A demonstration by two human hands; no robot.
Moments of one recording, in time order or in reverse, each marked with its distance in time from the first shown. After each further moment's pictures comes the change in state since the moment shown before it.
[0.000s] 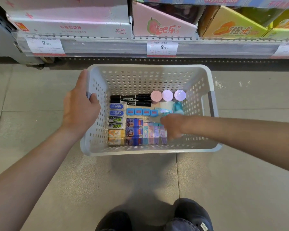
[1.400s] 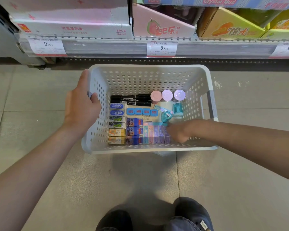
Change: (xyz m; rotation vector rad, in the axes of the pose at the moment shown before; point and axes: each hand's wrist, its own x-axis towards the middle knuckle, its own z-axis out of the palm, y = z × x) left_hand 0.000 0.003 0.000 0.051 0.011 0.009; right_hand -0.012 0.001 0.016 -0.174 -0.135 0.001
